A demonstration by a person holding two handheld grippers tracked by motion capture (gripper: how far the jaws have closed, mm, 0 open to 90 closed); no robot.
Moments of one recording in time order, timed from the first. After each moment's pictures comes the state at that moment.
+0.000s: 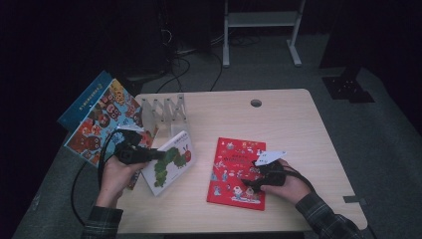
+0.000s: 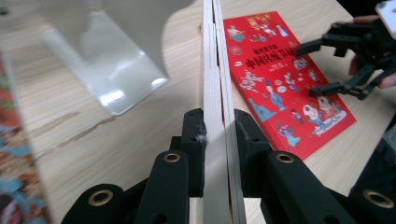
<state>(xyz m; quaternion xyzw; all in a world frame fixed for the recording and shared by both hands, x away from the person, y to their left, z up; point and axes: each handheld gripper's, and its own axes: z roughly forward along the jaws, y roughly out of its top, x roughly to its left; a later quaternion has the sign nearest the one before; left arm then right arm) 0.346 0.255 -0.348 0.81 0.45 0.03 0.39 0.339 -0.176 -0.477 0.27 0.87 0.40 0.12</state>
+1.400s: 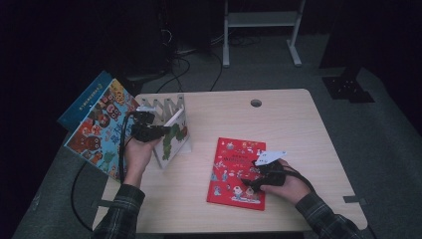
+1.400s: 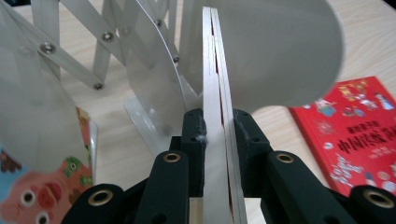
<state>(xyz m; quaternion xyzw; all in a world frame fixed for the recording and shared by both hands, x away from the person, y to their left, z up) 0.420 0.221 -0.362 0.77 0.50 0.16 0.37 0.339 -0.176 -0.477 0.27 0.87 0.40 0.12</state>
